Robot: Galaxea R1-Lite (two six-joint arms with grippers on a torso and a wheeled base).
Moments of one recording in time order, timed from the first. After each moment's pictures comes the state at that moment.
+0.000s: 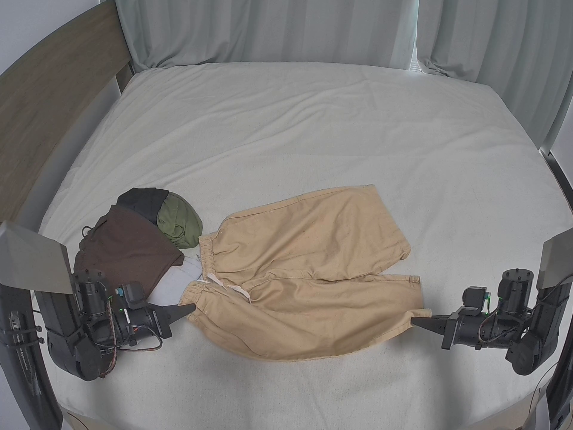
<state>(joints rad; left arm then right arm) -0.06 2.23 -0.25 -1.55 -0.67 -0.30 0.13 2.13 -0.10 -1.54 0.65 0.21</state>
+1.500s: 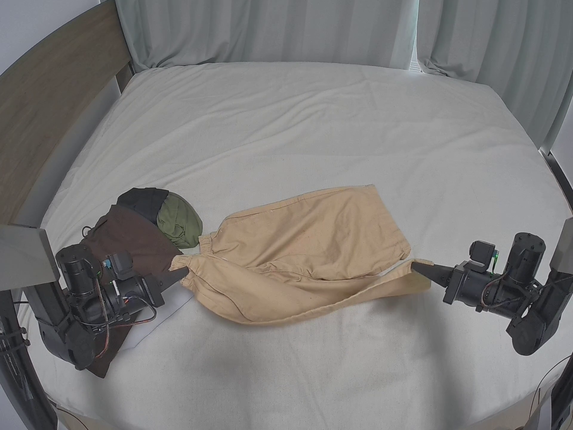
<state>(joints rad) -0.06 2.11 -0.34 -1.55 -0.65 -0.41 0.17 1.99 -0.28 -1.54 0.62 0.36</state>
